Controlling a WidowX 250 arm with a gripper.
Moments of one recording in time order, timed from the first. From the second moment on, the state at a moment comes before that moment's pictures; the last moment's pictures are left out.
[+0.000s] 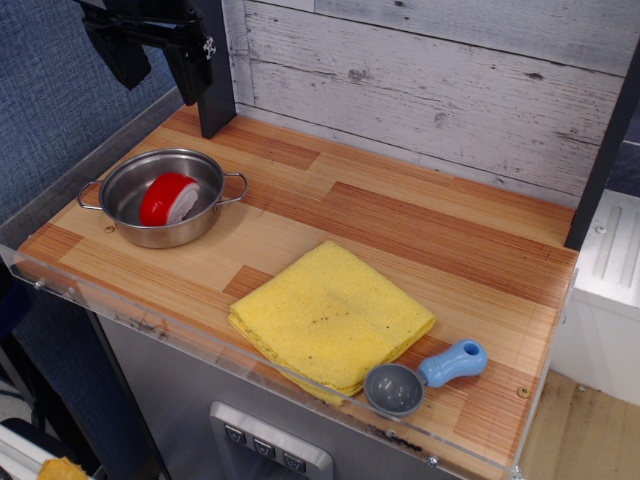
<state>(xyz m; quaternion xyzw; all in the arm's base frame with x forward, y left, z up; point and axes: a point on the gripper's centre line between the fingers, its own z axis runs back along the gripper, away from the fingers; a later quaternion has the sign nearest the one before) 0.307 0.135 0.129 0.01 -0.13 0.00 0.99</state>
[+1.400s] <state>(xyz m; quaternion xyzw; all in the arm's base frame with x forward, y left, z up) 0.220 0.006 0.072 -0.06 -0.10 -0.23 0.97</state>
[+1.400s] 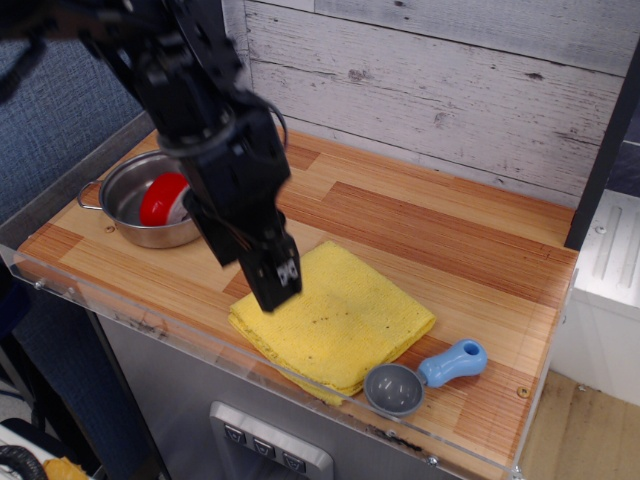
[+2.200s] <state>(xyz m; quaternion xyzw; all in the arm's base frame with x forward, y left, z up) 0.250 -0.014 0.023 -0.04 -0.08 -0.25 0.96</state>
